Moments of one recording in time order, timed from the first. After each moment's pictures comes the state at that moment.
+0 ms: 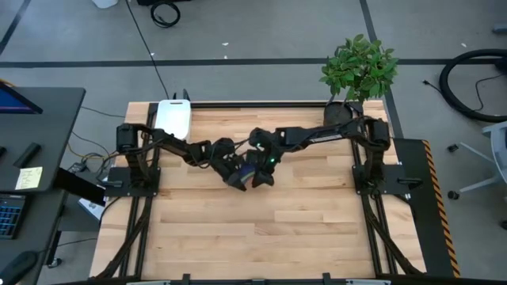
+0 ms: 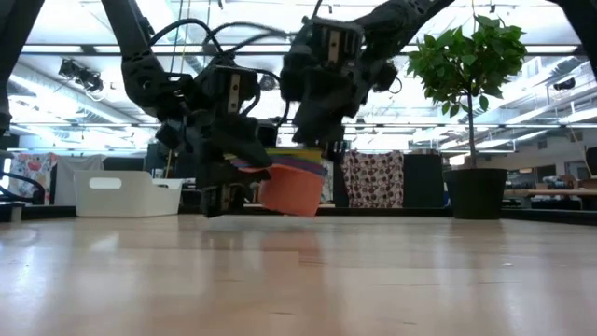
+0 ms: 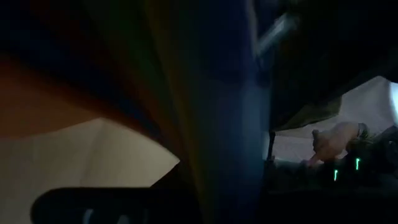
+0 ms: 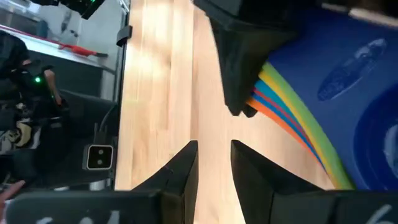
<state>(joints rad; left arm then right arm) 0.22 1.83 0.68 0.54 0.79 -0.83 -0.13 1.90 1.32 -0.35 -0.74 0.27</state>
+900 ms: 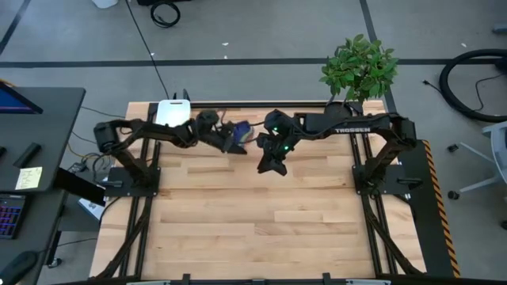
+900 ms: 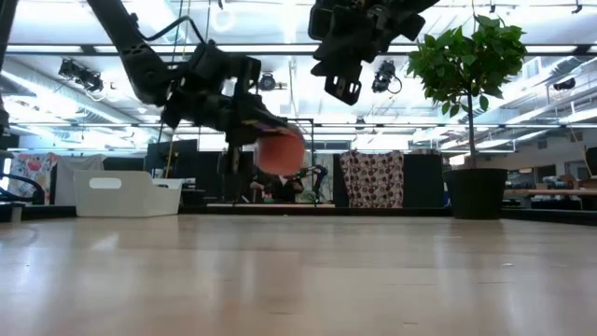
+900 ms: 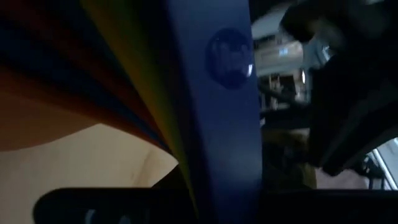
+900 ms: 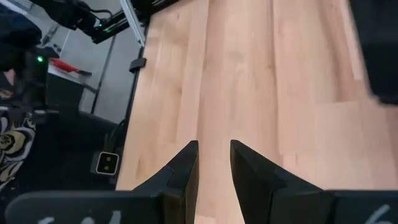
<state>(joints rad) 0.46 1.65 0.68 0.60 0.74 -0.99 -0.17 1.65 1.32 -0.48 -0.64 0.18</state>
